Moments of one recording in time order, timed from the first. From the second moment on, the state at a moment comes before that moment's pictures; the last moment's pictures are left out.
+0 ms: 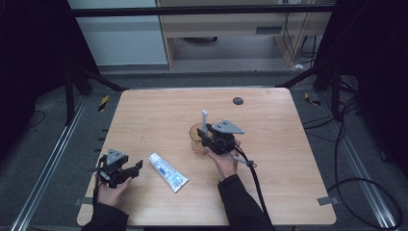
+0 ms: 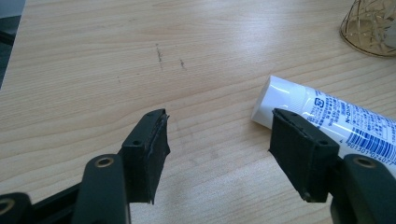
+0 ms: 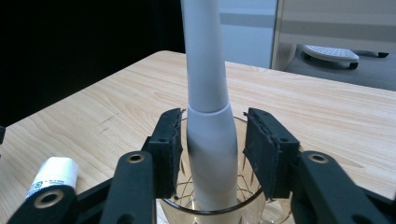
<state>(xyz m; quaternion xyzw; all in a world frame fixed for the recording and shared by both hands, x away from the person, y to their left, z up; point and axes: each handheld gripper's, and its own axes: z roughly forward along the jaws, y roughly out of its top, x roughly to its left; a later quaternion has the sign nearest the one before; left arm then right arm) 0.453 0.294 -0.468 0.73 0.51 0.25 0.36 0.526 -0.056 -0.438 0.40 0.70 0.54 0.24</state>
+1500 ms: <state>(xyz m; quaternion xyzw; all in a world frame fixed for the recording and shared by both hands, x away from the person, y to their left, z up) 0.440 0.273 -0.464 0.77 0.48 0.22 0.37 0.464 -0.154 -0.419 0.43 0.74 0.46 0.25</state>
